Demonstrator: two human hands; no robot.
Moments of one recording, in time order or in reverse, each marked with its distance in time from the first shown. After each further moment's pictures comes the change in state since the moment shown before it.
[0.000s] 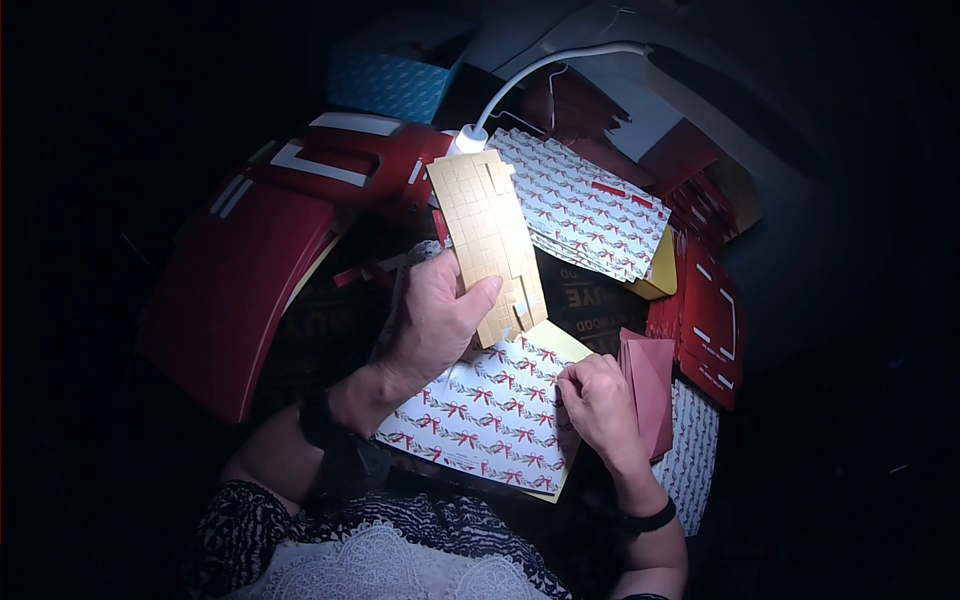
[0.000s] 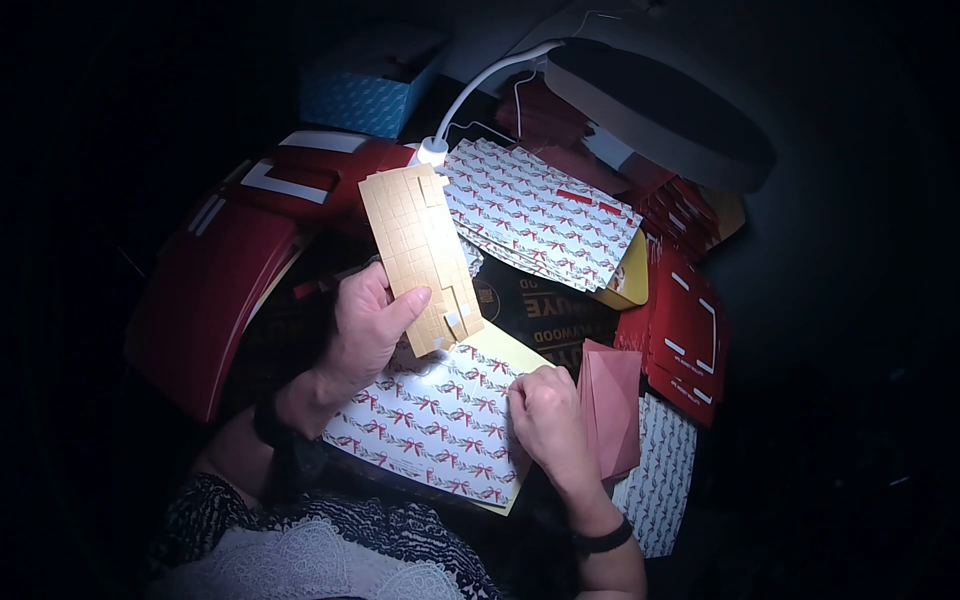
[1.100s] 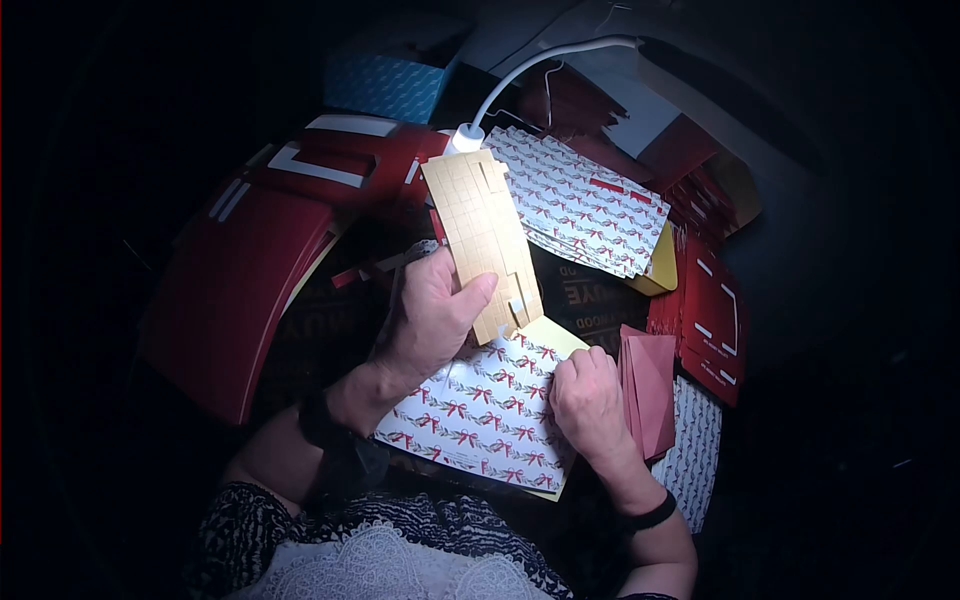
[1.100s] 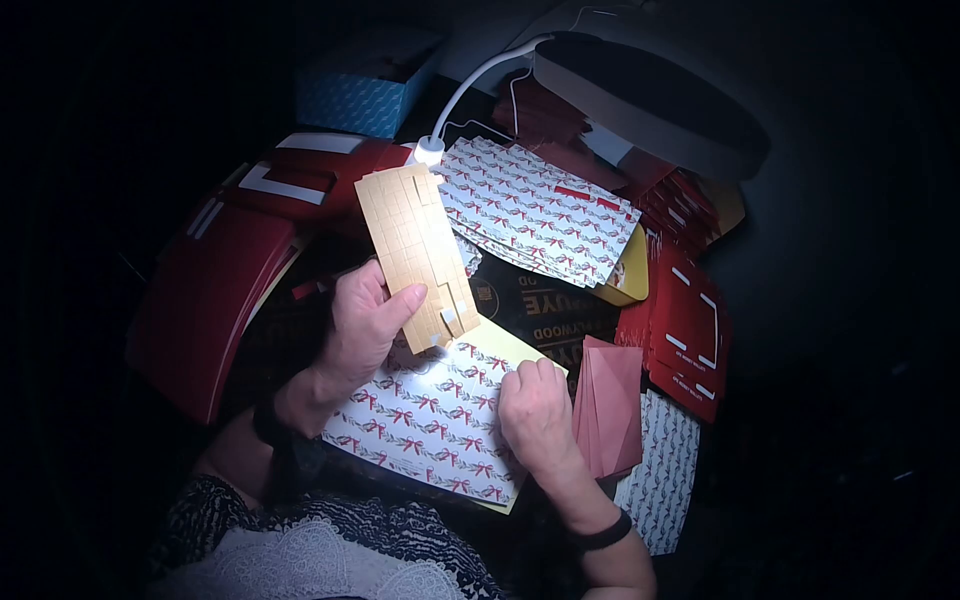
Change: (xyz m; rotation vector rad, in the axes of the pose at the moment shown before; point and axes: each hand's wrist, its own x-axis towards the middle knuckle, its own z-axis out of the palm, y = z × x) left_hand 0.002 -0.004 -0.001 -0.018 0.011 0.000; right_hand 0.002 -0.002 0.015 -0.422 0.071 -0.337
